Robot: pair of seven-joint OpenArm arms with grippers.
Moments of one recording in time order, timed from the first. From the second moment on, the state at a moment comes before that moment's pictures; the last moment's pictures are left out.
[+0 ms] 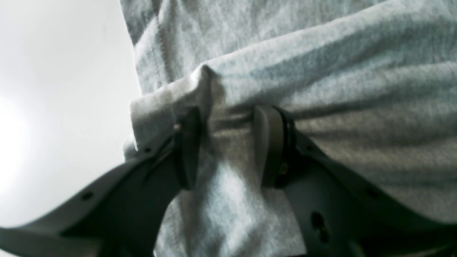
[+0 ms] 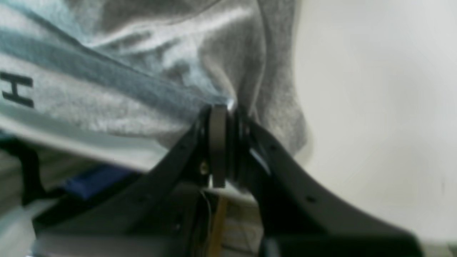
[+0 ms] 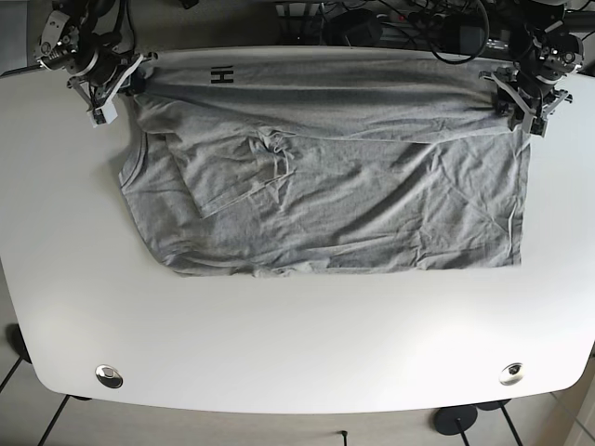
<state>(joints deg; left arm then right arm) 25.5 -12.3 -40.4 92.7 -7.5 -40.4 35.9 -27.1 10.4 34.2 102.4 27.2 40.1 -60.9</state>
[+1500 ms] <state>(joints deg) -2.2 -12.2 -39.0 92.0 -5.1 -40.1 46.4 23.9 10.6 27.7 52.1 -1.2 39.7 -34.5</state>
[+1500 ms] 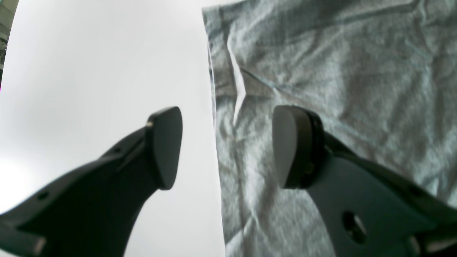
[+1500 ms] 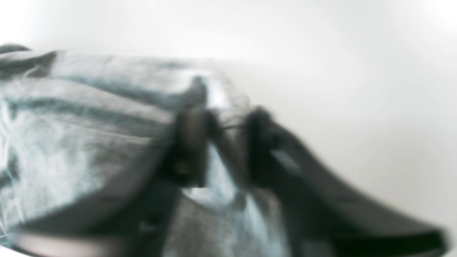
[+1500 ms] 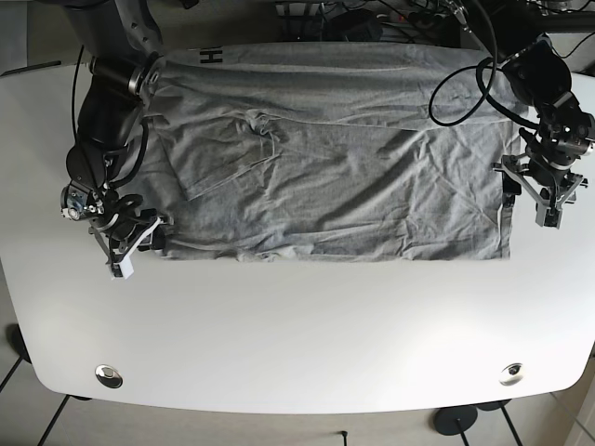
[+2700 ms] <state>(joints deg) -28.3 -19.5 -25.1 38.8 -4.7 -28.7 27.6 23.7 10.3 28.1 52.1 -0.8 39.7 -34.5</state>
